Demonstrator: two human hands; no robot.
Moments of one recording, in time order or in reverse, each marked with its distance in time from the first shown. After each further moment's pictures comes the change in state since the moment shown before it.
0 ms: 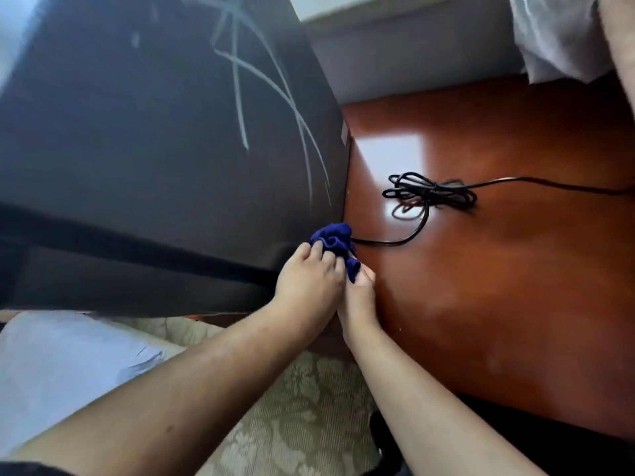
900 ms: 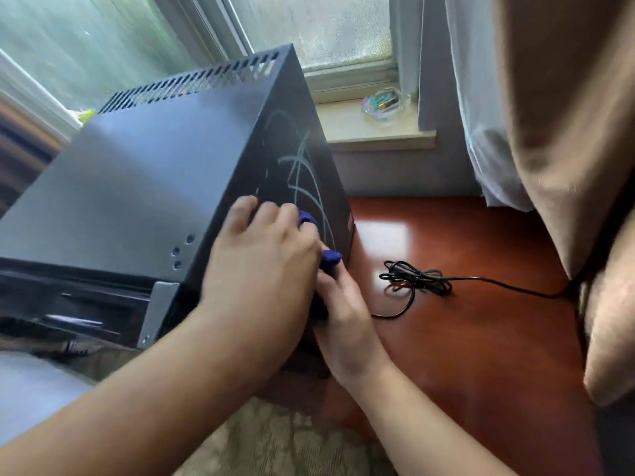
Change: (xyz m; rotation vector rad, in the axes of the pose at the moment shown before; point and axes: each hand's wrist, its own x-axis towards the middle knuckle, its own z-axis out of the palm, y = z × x) left_hand -0.119 -0.100 -0.199 0.005 0.397 -0.282; right_hand -0.135 -0.174 0.057 0.083 -0.638 -0.308
